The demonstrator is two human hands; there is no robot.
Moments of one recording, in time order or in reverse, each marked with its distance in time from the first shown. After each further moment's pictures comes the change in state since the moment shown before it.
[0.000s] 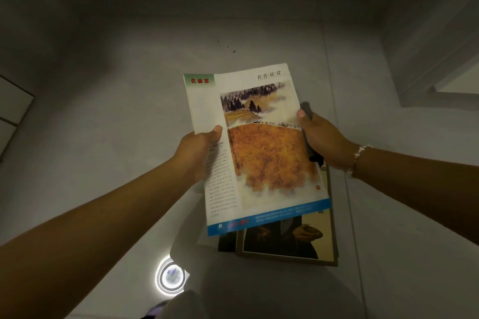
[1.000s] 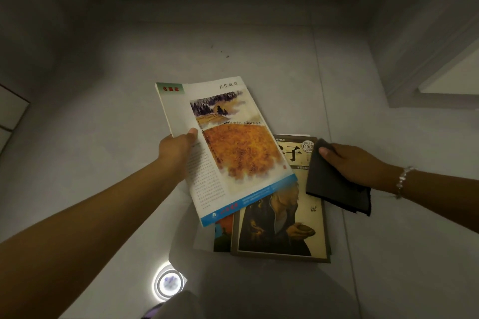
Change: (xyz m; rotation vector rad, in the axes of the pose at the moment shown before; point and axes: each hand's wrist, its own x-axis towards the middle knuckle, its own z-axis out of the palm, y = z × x) left_hand 0.006 0.005 -0.011 0.034 0.310 0.053; right_hand -0.042 0.046 -0.053 -0.515 -0.197 0.060
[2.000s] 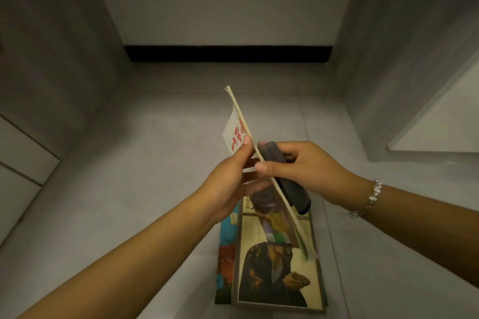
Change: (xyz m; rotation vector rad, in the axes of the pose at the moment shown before) left_hand -0.145 0.074 0.032 -0.031 -0.735 0.315; right_hand -0.077 -0.136 -0.066 0.550 0.094 -0.532
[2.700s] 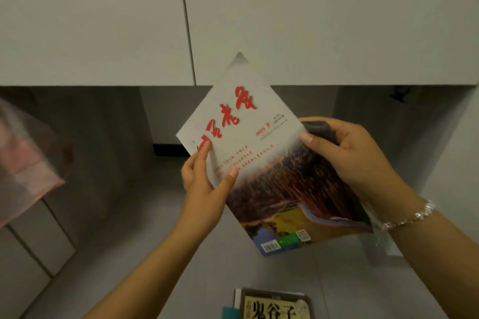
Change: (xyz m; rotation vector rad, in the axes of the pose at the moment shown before) left_hand -0.032 0.140 0.002 0.452 0.448 0.716; right_hand -0.012 -0.156 -0.111 0.062 0.353 -0.619
